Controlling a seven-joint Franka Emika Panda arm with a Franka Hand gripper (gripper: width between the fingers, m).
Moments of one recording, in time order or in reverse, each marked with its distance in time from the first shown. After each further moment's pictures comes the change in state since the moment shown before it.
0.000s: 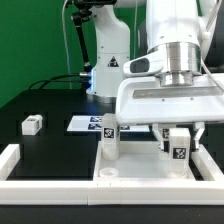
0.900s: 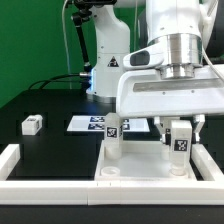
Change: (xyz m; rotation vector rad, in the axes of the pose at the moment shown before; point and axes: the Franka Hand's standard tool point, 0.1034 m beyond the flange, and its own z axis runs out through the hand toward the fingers) arm 0.002 -0.002 -0.009 0.009 -0.062 0.012
